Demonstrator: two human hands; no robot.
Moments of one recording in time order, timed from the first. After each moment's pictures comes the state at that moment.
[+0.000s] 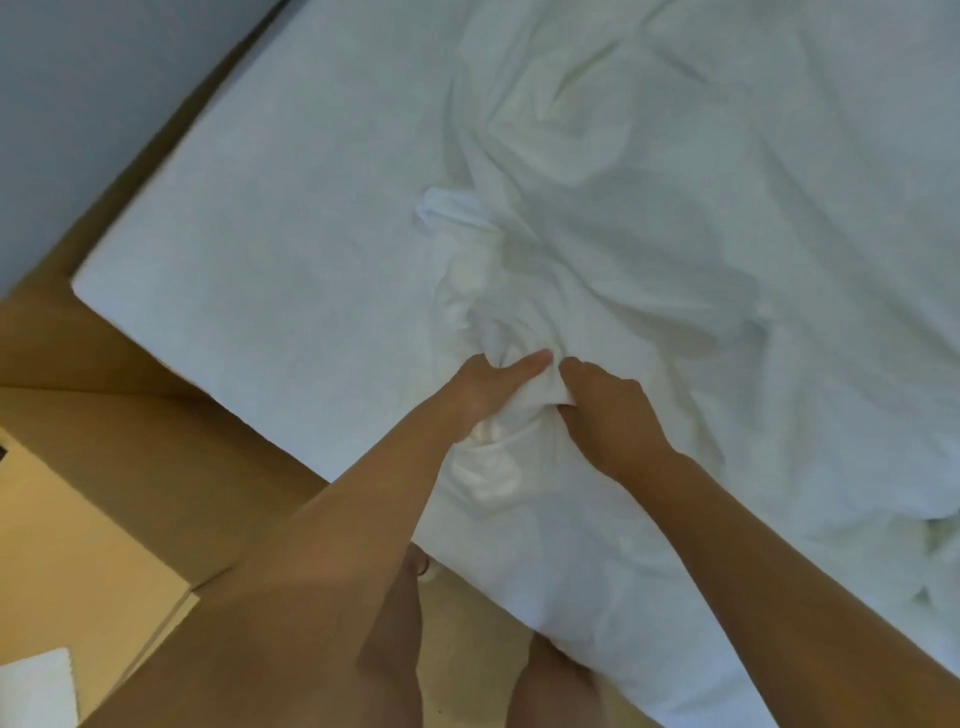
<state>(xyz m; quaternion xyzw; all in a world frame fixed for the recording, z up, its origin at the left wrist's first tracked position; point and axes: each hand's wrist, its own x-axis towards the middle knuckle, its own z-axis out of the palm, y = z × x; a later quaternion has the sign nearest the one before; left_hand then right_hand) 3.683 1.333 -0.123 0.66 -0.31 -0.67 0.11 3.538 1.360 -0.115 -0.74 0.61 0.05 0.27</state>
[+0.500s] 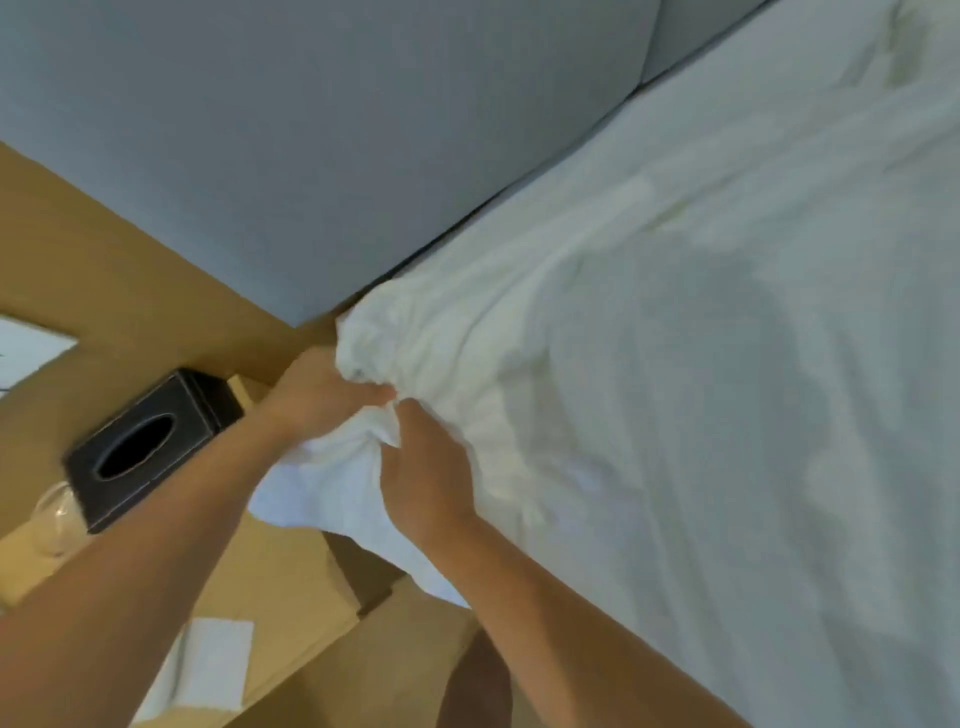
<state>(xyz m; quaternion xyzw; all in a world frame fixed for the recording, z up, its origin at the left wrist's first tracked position) 4.018 1.338 0.012 0.80 -0.37 -0.44 0.19 3.876 1.357 -0.014 -0.68 0.48 -0.11 0.54</state>
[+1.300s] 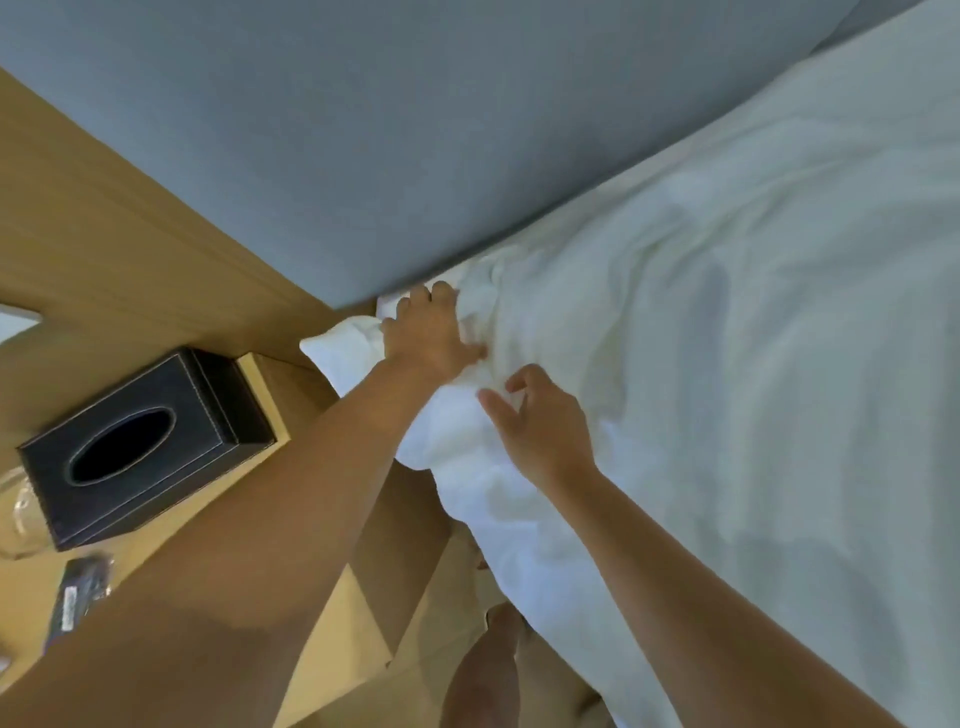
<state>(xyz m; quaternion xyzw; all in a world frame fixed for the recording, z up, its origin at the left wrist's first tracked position) 4.086 1.246 -0.131 0.85 -0.45 -0.28 -0.05 3.936 1.267 -0.124 -0.70 0.57 0.01 0.42</state>
